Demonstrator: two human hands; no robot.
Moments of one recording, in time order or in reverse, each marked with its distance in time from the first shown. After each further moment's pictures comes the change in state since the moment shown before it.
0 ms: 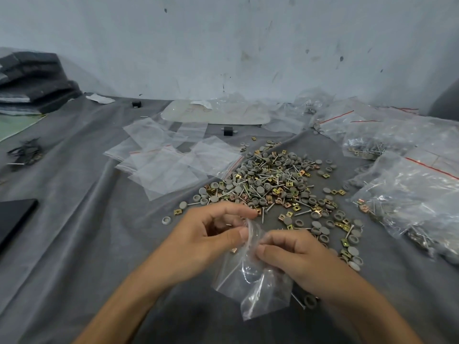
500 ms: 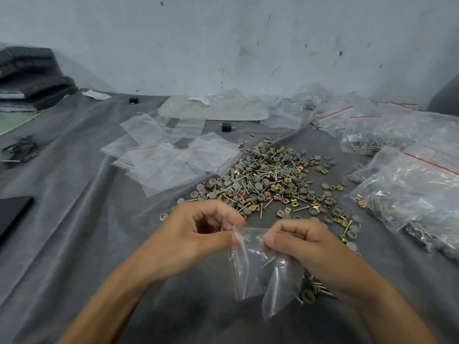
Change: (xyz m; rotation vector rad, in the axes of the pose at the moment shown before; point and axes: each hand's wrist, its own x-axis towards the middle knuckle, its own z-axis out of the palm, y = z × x) left_hand -0.005 0.005 -0.011 0.015 -0.040 -0.027; right_hand -0.006 -0.003 -0.015 -0.021 0.049 -0.057
